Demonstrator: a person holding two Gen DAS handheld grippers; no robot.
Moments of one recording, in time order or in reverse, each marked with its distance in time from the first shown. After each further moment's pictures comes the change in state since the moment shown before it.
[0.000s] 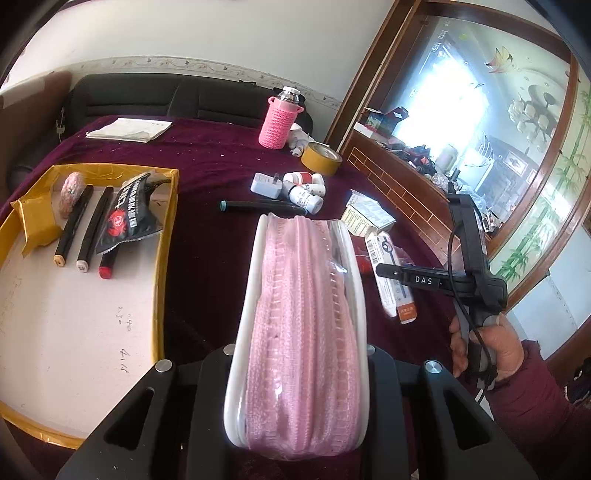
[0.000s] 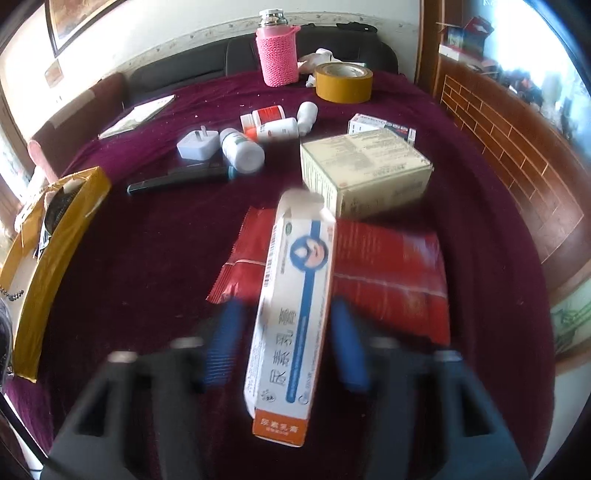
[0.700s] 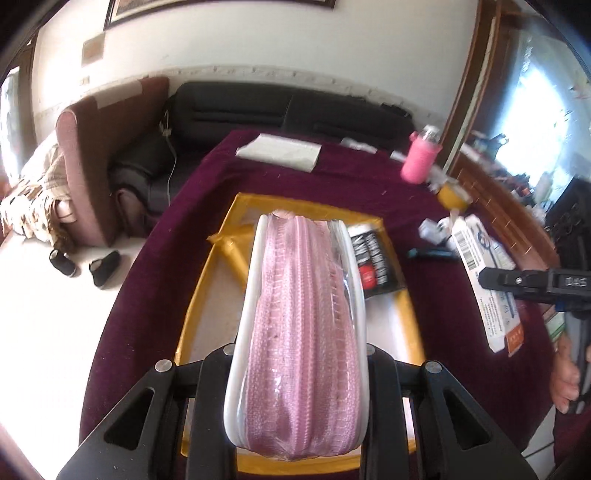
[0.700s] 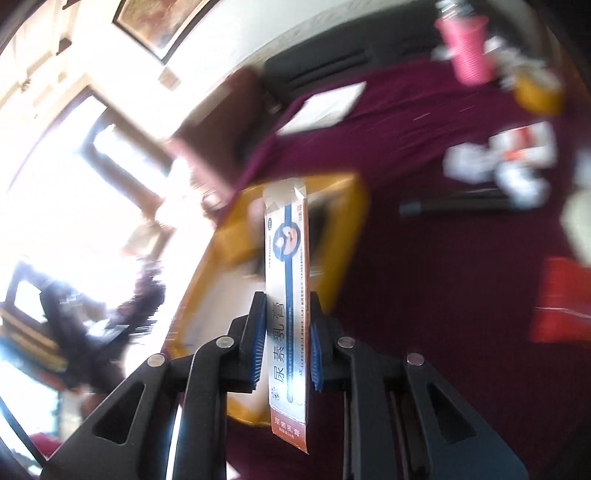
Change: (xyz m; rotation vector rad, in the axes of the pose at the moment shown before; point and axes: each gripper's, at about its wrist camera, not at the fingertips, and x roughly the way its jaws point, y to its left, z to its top) left arm -0.083 0.153 0.047 -0.110 0.017 0.393; right arm -0.027 0.191 0.057 -0.037 0.116 0.660
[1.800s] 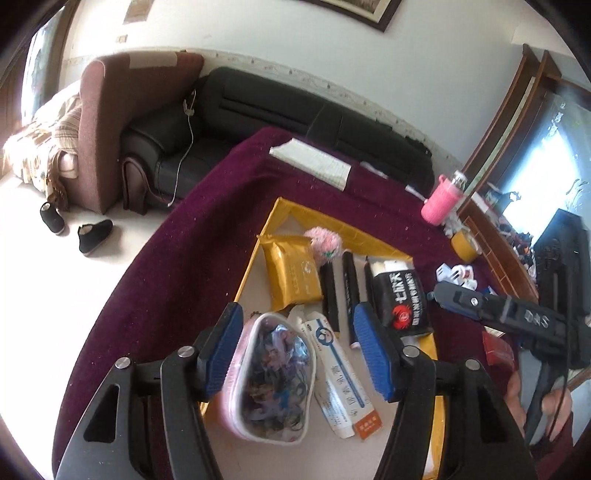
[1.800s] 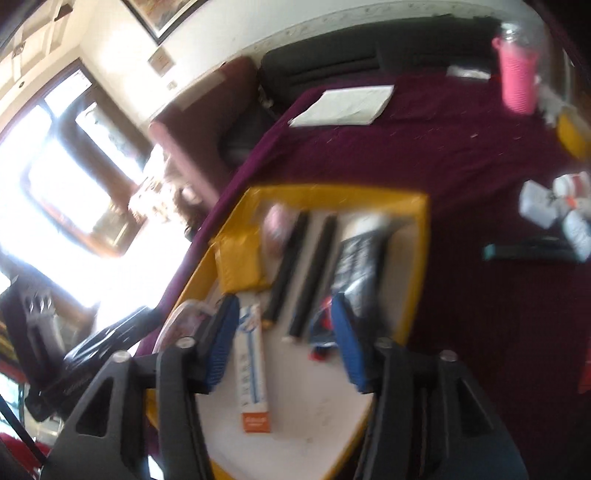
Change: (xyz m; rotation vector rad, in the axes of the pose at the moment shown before) left arm 0.016 0.065 0.001 -0.210 -0.101 -0.077; right arm 0.102 0.060 0.038 -0.076 -0.045 -0.190
